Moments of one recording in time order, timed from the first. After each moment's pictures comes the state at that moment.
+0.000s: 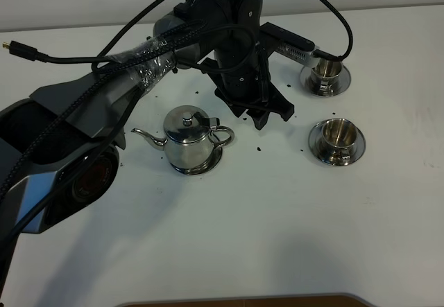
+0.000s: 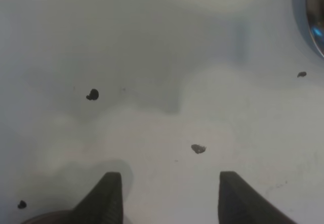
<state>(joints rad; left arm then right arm) -0.63 2.43 -2.18 -0.05 1.19 0.12 -0.07 -0.01 -0.52 0.20 1.11 0.00</state>
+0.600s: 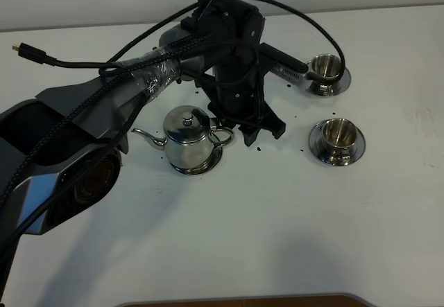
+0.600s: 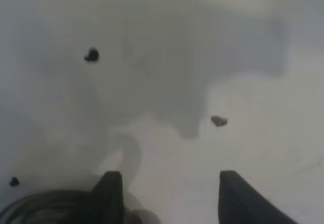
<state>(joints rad) -0.64 2.43 -2.09 0.00 1.19 0.11 -0.07 -0.01 -0.52 0.20 1.11 -0.01</state>
